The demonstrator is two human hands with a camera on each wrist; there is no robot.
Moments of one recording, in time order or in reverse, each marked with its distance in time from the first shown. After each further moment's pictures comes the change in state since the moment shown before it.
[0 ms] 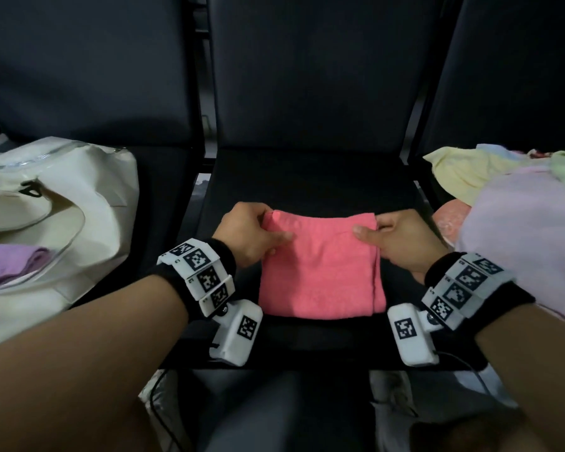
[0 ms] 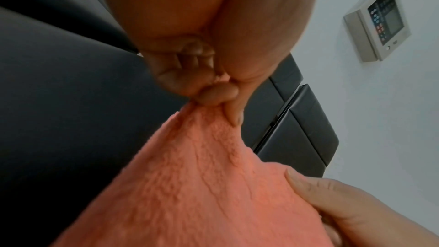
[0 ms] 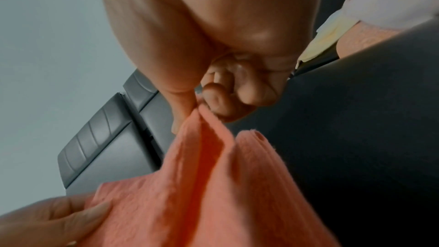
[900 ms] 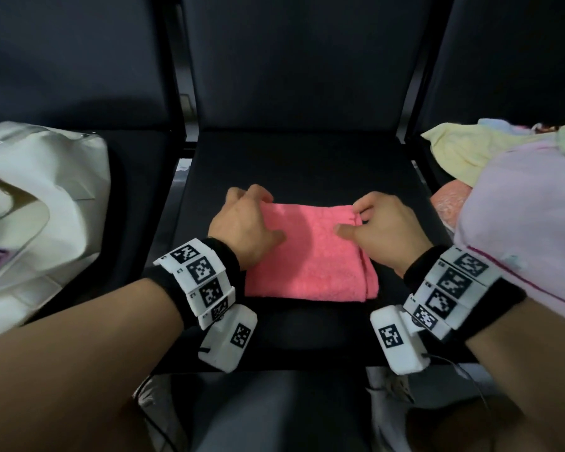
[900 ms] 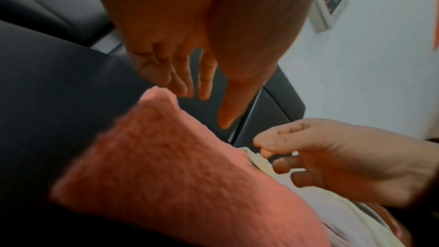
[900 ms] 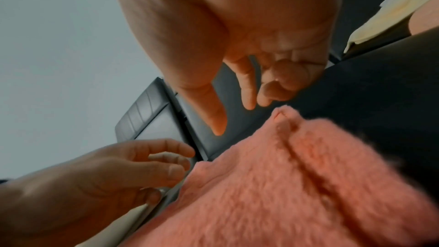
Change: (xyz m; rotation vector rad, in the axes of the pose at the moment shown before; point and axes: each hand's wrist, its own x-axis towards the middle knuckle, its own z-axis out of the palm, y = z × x) left_hand 0.001 0.018 0.018 0.369 0.012 -0.044; right_hand -0.003 -0.014 0.018 -0.495 0.147 0.005
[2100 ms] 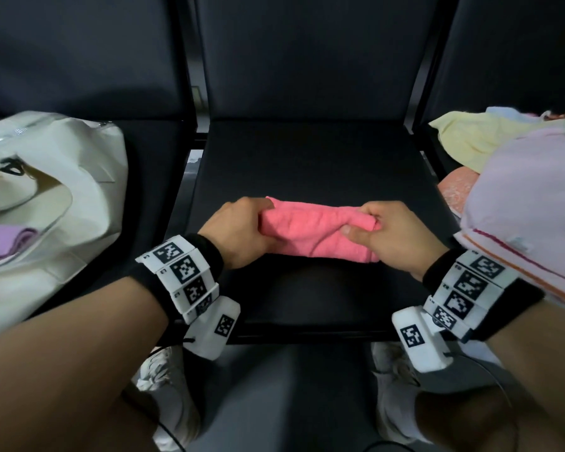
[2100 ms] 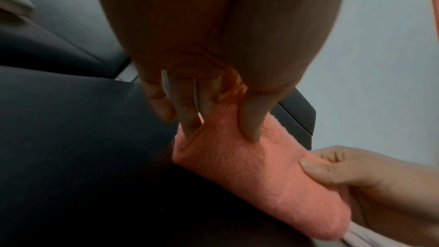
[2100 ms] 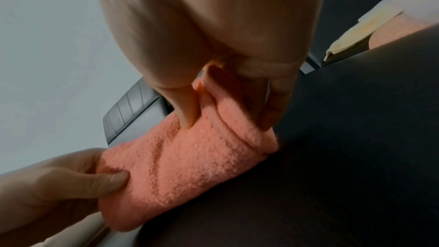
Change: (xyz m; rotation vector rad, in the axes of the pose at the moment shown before) left_hand -0.030 -0.024 -0.014 0.082 -0.128 0.132; right_hand -0.027 0.020 0.008 0.174 -0.167 -0.137
